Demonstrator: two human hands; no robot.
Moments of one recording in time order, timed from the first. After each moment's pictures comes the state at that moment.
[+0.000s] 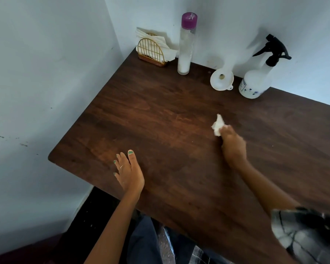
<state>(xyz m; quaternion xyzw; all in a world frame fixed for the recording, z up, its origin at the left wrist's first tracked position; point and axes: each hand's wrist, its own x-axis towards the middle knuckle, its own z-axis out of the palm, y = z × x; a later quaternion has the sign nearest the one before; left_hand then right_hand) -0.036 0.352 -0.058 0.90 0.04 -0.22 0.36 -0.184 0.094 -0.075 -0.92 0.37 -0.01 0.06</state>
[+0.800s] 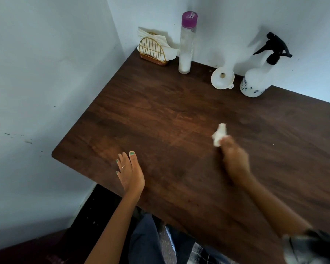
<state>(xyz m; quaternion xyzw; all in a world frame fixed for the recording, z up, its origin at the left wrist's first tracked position) -0.044 0.356 -0.056 0.90 0.02 -0.22 0.37 -0.218 0.128 -0.059 -0.90 0.41 -0.03 0.16</state>
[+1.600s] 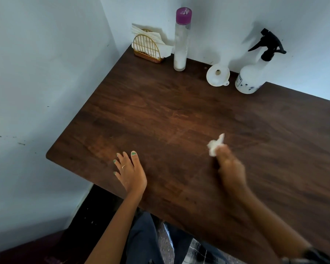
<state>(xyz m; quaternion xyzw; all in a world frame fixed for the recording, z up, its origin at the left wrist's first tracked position) -0.051 0.349 -0.064 0.93 0.01 -0.21 0.30 -0.239 0.161 -0.066 -0.90 0.39 -0.07 0.17</state>
